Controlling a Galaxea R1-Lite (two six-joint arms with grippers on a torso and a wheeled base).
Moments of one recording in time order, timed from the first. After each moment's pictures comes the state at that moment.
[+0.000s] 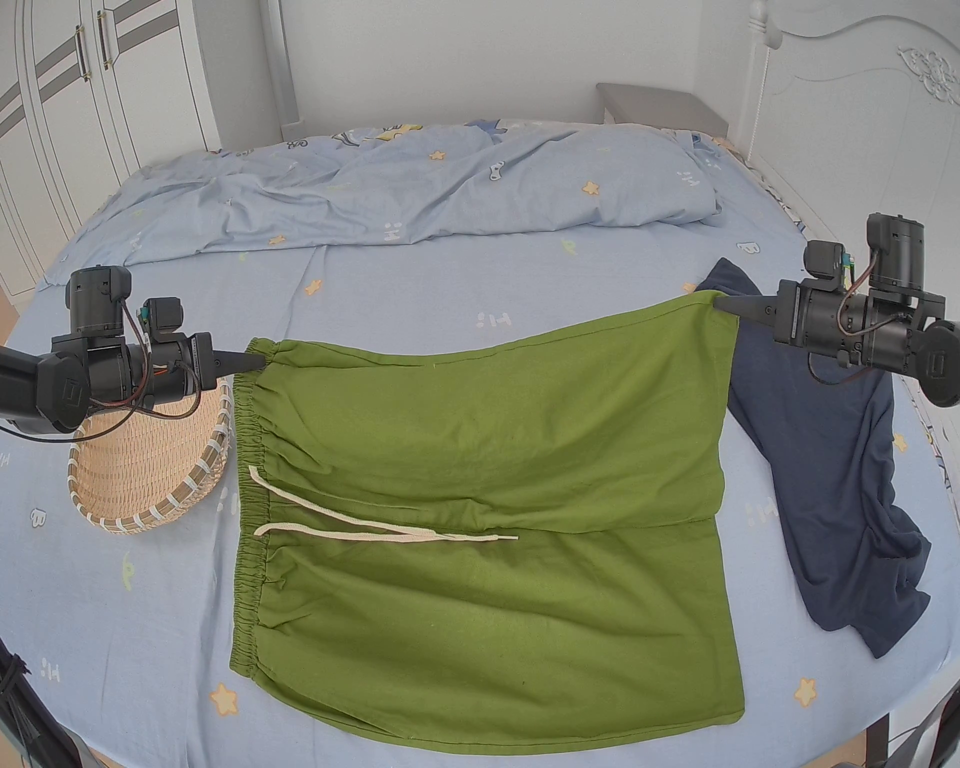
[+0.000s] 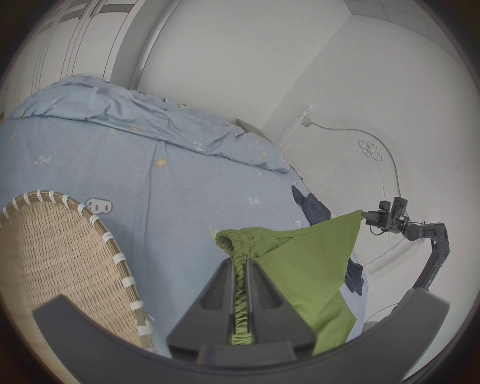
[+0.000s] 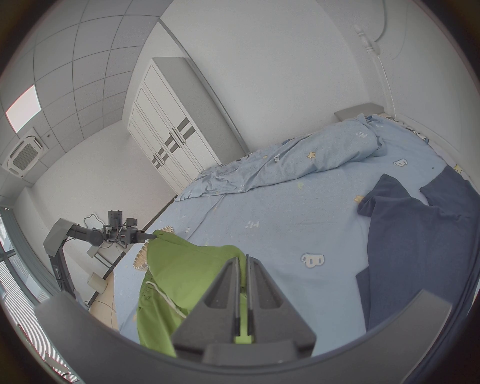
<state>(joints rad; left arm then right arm) 0.10 1.89 -1.21 -0.27 -0.72 -0.14 0.11 1.77 -1.22 -0.28 0.60 0.15</state>
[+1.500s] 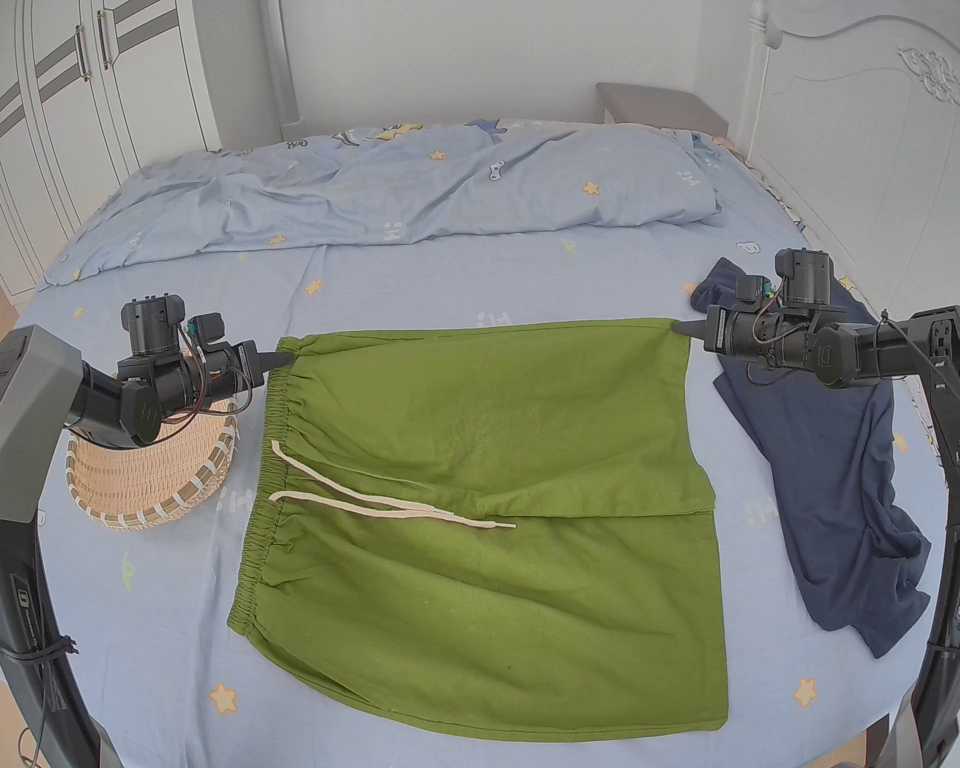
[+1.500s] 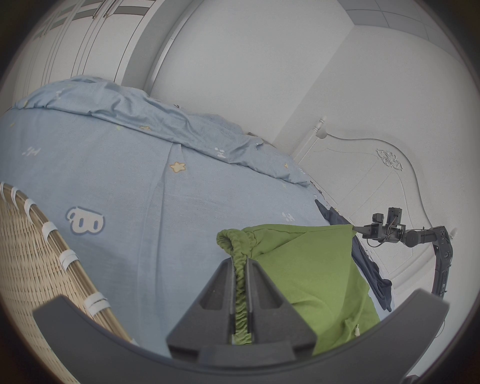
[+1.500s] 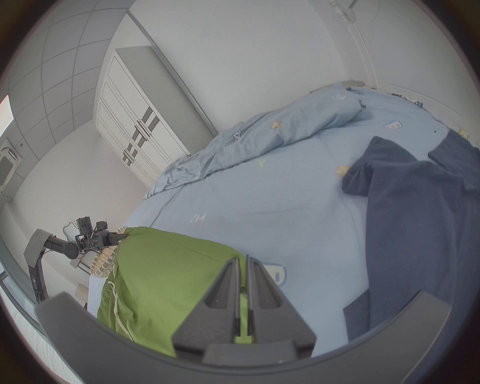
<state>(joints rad) 0.08 2.23 -1.41 -0.54 -0.63 -0.23 0.06 2.27 -1.70 -0.20 0.53 0.16</state>
